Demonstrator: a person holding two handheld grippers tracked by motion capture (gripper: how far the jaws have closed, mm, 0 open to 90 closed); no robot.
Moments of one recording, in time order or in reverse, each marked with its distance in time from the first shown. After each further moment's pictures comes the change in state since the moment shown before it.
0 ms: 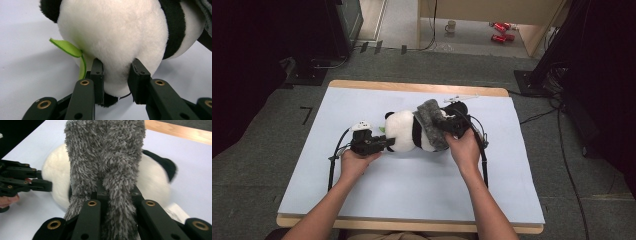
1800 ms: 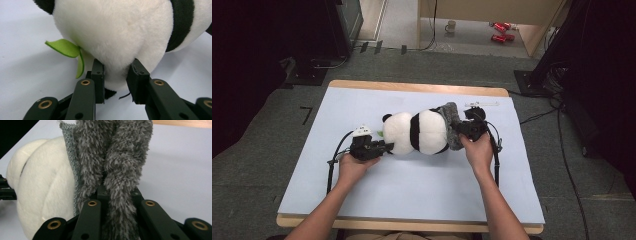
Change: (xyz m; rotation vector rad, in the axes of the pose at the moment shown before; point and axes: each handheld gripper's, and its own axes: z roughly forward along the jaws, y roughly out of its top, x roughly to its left) left arm -0.003 -0.013 -0.003 0.029 0.017 0.048; right arm -0.060 -0.031 0.008 -0.050 0.011 0.119
